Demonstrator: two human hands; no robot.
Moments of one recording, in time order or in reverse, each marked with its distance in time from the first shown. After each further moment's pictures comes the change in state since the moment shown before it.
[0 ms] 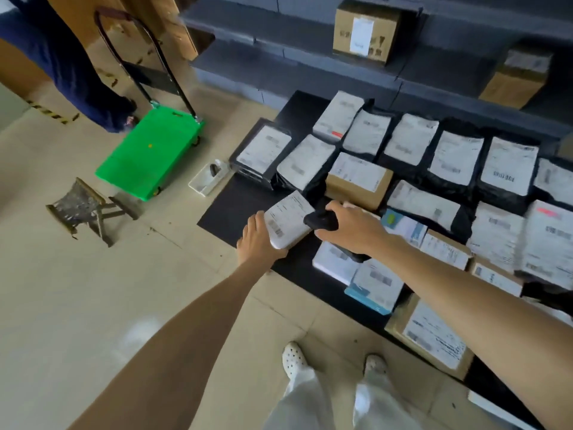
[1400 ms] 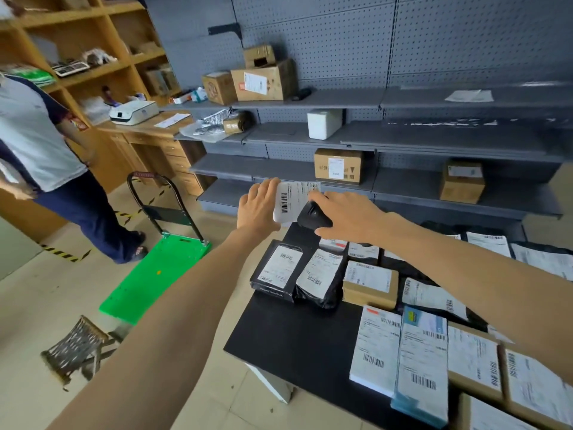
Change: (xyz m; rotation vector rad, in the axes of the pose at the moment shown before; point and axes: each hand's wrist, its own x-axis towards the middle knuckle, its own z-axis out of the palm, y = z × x) left_hand 0.118 0.118 -0.262 0.375 0.407 0.633; right_hand 0.024 -0.120 -0.189 -0.529 0.530 -0.279
